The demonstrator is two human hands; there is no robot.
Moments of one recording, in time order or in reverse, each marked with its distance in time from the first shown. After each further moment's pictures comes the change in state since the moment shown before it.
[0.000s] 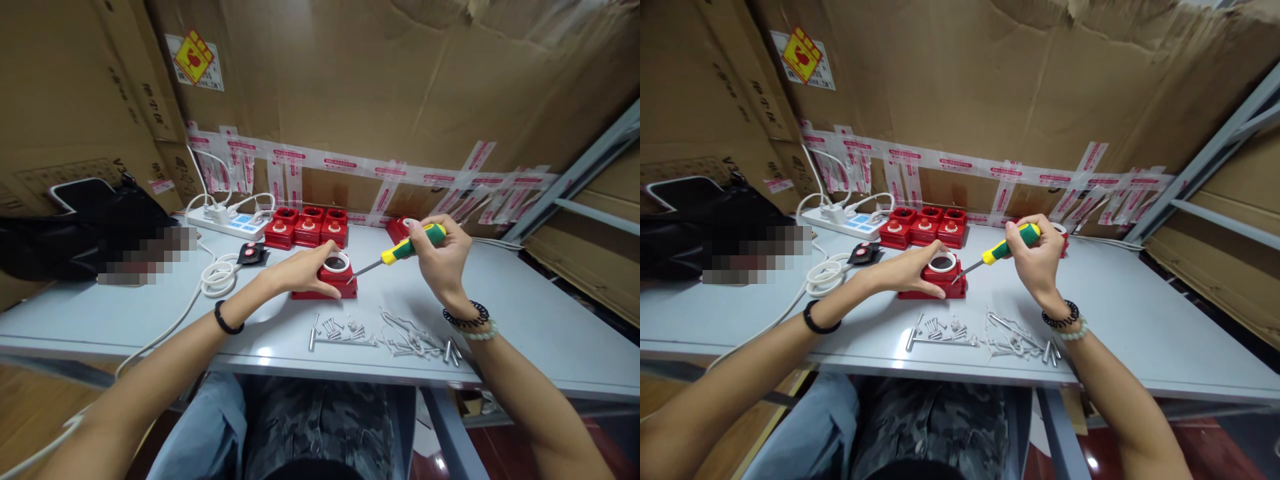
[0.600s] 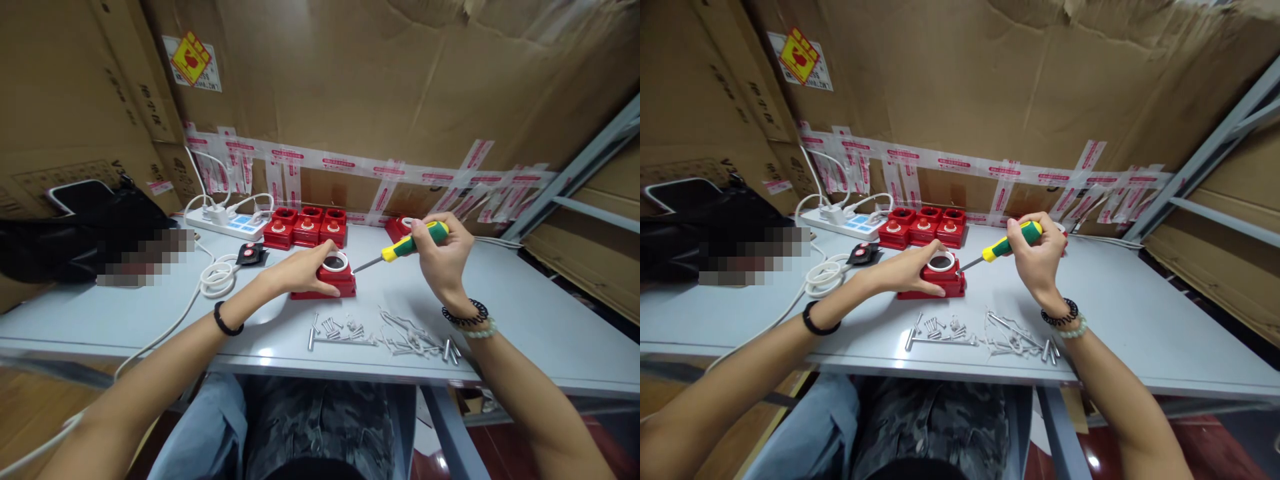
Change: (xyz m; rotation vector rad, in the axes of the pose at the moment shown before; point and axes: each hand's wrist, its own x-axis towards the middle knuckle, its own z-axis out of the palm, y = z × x) left_hand 0.000 0.004 0.001 0.060 0.012 -0.037; right_hand 0.000 0.000 -0.002 0.016 0.044 -0.031
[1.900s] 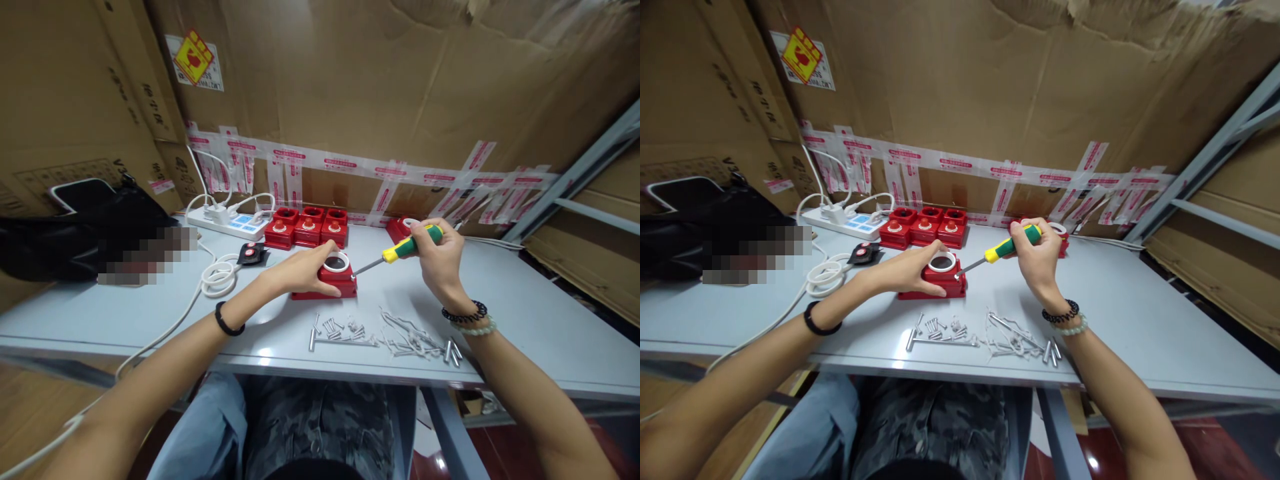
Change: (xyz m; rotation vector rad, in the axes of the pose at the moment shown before) left_hand -0.001 -0.001 0.000 0.015 0.002 0.008; right_hand 0.002 0.024 0.003 0.148 -0.028 0.274
